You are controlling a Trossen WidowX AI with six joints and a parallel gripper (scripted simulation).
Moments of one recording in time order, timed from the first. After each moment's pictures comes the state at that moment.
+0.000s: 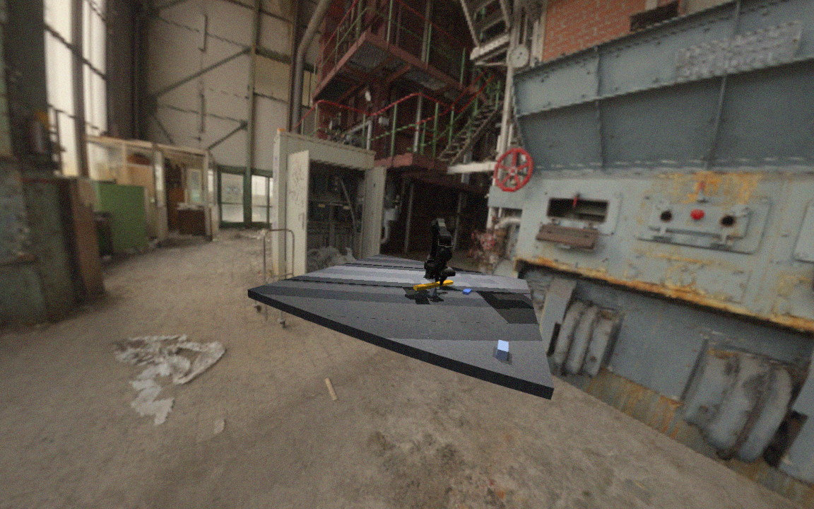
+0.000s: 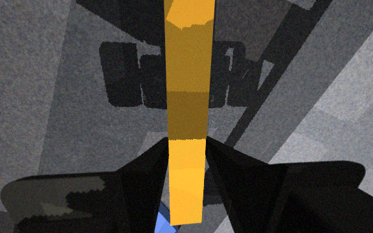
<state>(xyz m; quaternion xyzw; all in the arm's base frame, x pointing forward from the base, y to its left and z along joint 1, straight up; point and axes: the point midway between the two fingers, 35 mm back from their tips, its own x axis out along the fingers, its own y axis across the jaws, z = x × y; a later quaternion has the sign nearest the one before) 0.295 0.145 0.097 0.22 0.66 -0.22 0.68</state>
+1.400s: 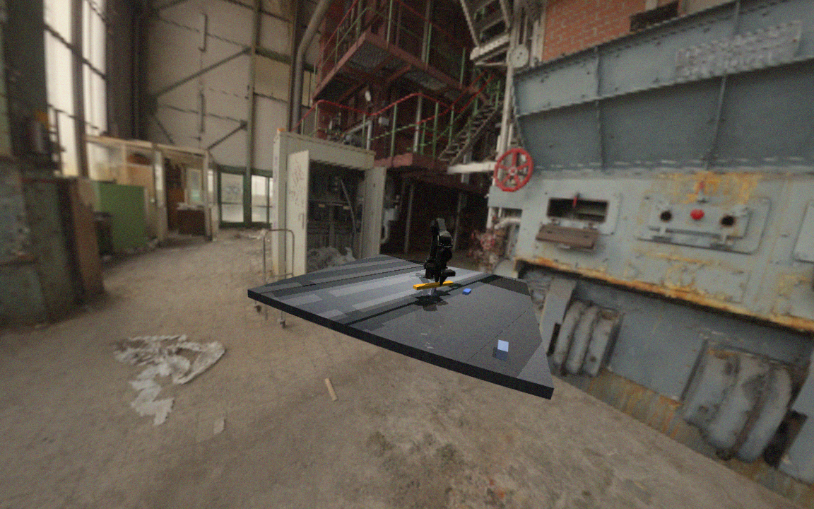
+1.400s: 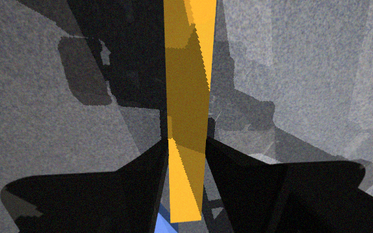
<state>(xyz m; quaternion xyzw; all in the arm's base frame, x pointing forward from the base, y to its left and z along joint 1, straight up) 0.295 0.145 0.095 0.23 0.66 -0.21 0.68</state>
